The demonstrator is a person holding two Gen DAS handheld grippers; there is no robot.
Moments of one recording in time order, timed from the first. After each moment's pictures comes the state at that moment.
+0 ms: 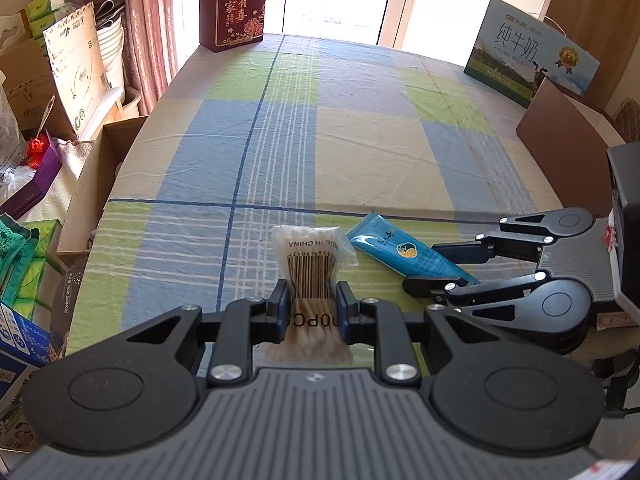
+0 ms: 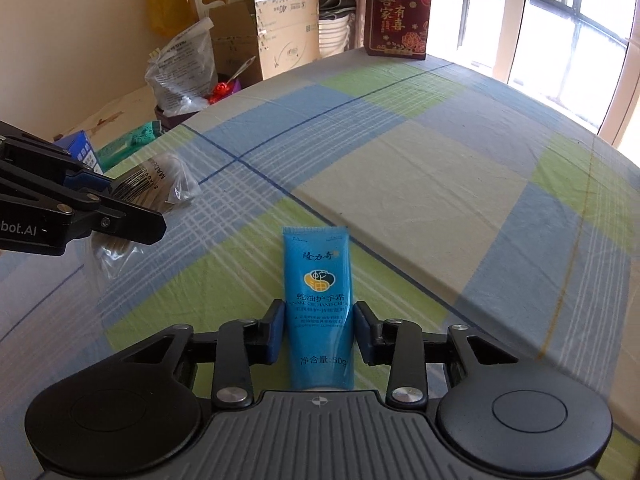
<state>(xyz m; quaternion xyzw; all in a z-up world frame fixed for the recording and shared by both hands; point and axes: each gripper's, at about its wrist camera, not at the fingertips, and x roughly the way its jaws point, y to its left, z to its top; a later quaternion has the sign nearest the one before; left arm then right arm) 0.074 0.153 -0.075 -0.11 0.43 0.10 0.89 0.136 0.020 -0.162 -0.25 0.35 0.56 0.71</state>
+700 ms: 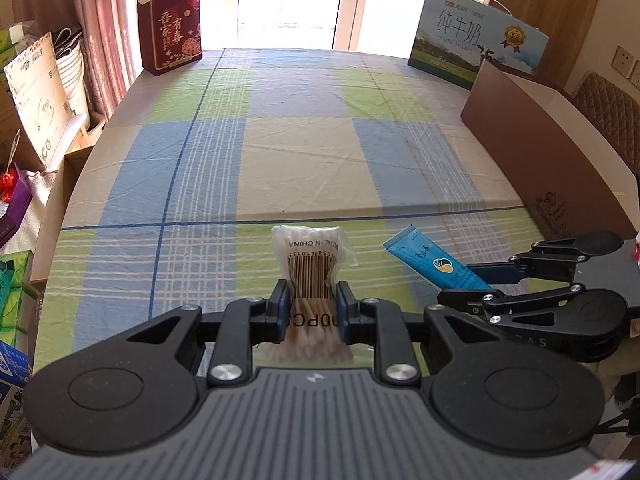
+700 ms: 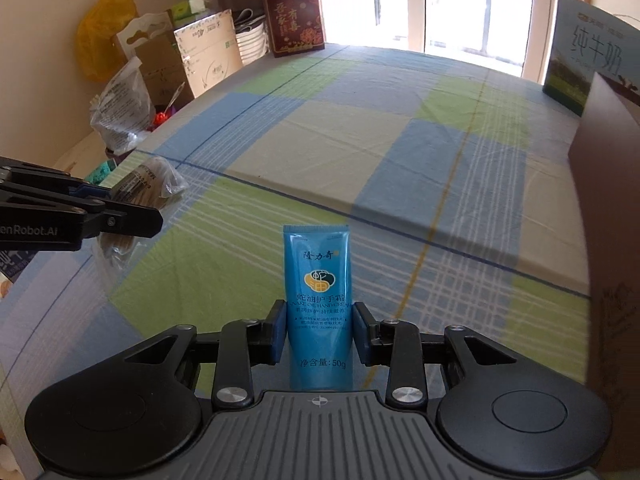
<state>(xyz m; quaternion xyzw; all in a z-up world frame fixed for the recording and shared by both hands) 0.086 0.093 -0.060 -0.07 0.43 0.05 0.90 0.141 -0.080 -0.127 -0.17 0.40 0.48 0.76</state>
